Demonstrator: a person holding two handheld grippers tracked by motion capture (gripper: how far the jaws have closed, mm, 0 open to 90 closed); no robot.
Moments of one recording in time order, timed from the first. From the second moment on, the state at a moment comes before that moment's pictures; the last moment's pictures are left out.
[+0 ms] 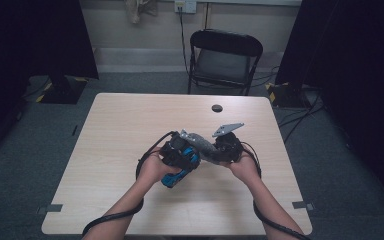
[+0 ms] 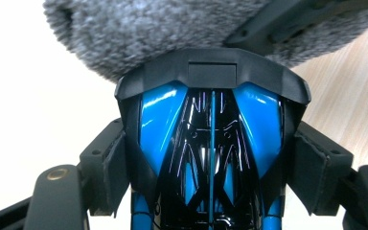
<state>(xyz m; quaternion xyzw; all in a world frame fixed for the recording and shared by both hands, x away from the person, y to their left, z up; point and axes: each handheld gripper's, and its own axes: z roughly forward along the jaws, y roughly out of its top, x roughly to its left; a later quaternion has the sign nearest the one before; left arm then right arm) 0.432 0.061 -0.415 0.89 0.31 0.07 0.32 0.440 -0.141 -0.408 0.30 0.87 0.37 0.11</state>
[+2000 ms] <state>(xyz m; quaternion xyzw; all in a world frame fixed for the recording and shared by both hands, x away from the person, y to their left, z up) 0.447 0.080 -0.409 0.88 0.35 0.08 0.32 0.426 -0.155 -0.408 0.30 0.87 0.40 0.08</state>
